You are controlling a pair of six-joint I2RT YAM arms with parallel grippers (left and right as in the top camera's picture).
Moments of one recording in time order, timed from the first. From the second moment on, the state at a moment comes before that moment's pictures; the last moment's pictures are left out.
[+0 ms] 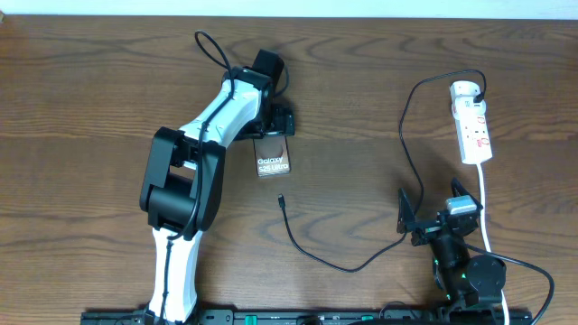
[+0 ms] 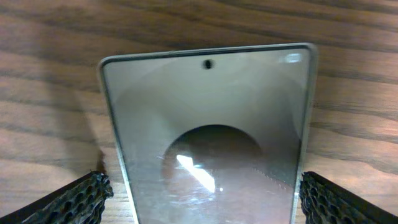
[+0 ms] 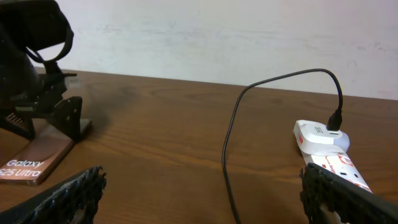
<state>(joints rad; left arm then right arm) -0.35 2.23 1.69 -0.89 0.05 -0.43 0.05 0.01 0.01 -0.06 -0.16 -0.01</state>
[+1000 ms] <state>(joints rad) -0.42 2.18 1.58 -0.82 -0.04 -0.48 0.05 0.01 0.01 -0.06 -0.16 -0.01</state>
